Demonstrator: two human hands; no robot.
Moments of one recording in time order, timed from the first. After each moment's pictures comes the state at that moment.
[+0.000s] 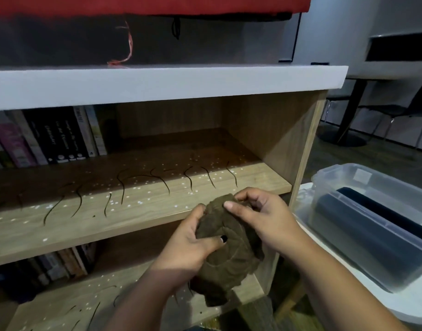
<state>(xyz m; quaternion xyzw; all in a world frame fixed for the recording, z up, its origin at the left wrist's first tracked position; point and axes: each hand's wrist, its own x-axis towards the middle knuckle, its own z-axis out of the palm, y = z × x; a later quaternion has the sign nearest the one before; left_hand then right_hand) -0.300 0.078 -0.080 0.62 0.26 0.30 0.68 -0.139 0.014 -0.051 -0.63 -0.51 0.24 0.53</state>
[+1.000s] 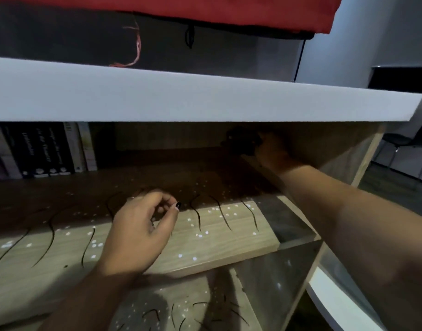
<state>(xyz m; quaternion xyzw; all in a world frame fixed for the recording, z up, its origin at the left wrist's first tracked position) -0.317 0.215 -0.064 0.80 0.35 0.46 0.16 0.004 0.254 0.011 -0.78 -0.50 0.01 0.39</state>
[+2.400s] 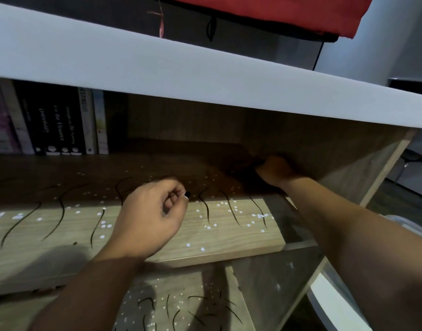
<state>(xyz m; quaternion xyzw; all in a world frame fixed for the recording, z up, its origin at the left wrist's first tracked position) -0.320 0.219 -0.068 0.79 0.34 0.47 0.19 -0.007 0.245 -0.024 -0.82 -0.52 0.06 0.23</state>
